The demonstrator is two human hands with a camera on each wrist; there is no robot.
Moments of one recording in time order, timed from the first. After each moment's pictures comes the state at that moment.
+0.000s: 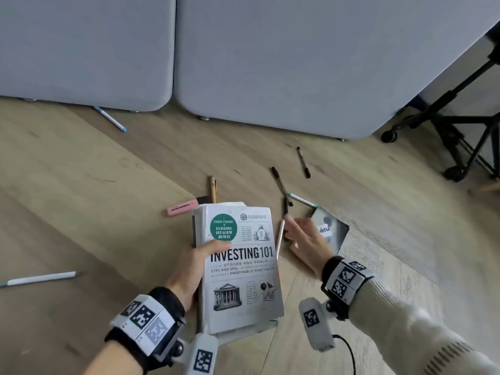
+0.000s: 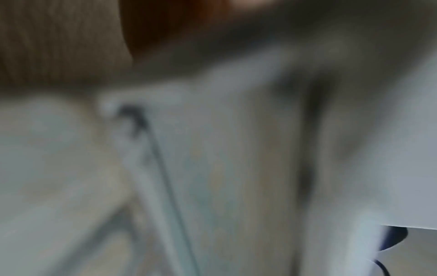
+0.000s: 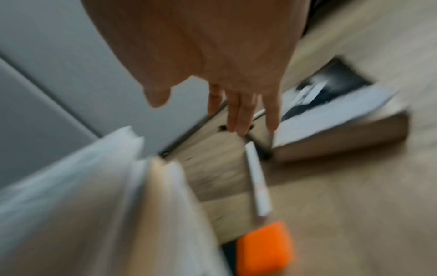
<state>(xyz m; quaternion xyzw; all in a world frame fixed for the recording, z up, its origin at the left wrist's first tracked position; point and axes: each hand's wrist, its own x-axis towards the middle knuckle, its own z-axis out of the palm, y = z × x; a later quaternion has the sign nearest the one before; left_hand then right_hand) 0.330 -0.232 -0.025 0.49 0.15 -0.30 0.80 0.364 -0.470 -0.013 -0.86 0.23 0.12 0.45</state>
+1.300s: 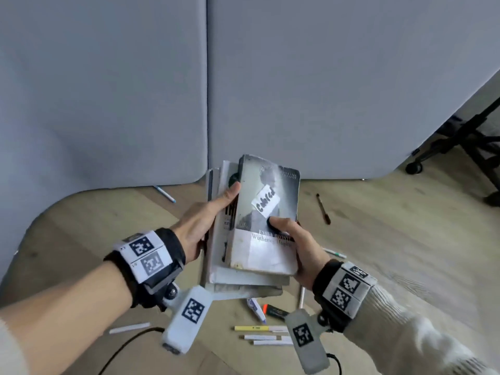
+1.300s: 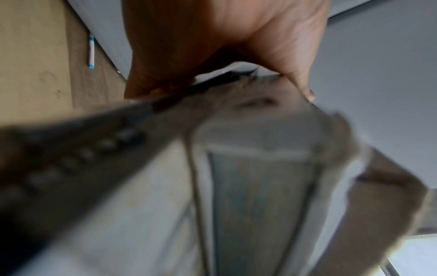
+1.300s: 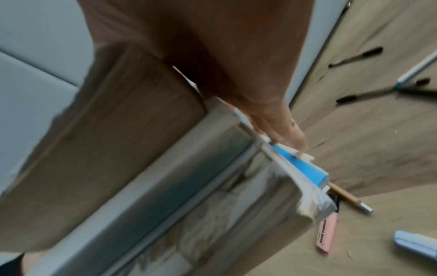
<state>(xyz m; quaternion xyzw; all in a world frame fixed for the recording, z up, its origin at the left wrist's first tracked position) 0.452 -0.163 0.186 0.66 0.12 -0.27 0.69 0.416 -0.359 0.180 -0.56 0.17 0.25 0.77</state>
